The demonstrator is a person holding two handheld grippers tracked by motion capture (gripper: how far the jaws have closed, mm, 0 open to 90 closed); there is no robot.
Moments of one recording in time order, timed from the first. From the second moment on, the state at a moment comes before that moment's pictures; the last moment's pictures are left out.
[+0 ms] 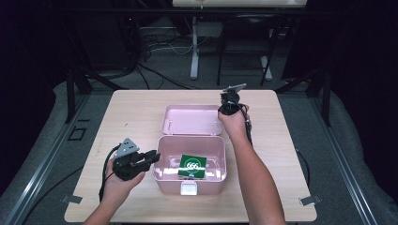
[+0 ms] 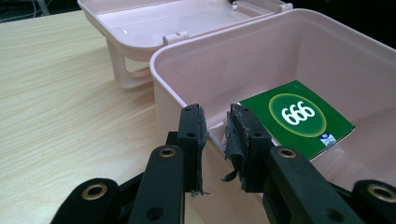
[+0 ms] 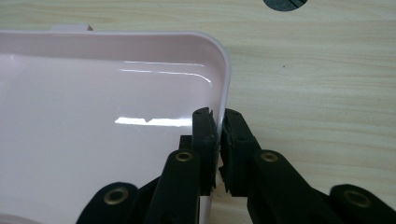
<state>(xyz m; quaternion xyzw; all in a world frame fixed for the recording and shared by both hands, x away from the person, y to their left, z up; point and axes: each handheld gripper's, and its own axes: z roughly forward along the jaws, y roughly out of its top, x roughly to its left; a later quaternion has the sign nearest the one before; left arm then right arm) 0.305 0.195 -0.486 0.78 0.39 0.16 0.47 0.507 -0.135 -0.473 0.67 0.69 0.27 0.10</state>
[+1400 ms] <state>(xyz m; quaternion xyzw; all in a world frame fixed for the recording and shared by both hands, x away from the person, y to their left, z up) 0.305 0.194 -0.486 0.78 0.39 0.16 0.47 0.478 -0.141 -0.425 0.63 0.68 0.33 0.16</state>
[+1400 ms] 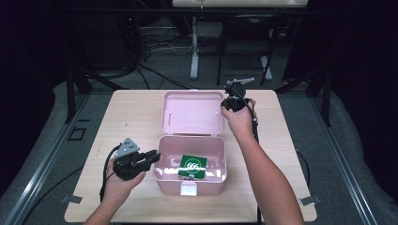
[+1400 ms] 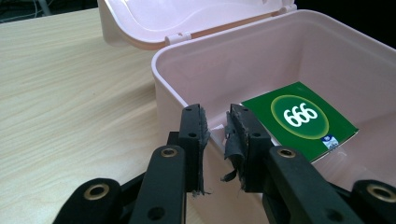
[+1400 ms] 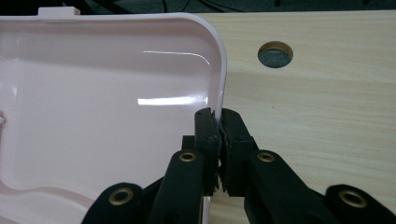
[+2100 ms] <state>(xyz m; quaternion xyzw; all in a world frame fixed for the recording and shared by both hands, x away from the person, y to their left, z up) 0.305 0.194 -0.486 0.78 0.39 0.16 0.47 0.451 -0.146 -0.402 0.60 0.69 0.37 0.18</state>
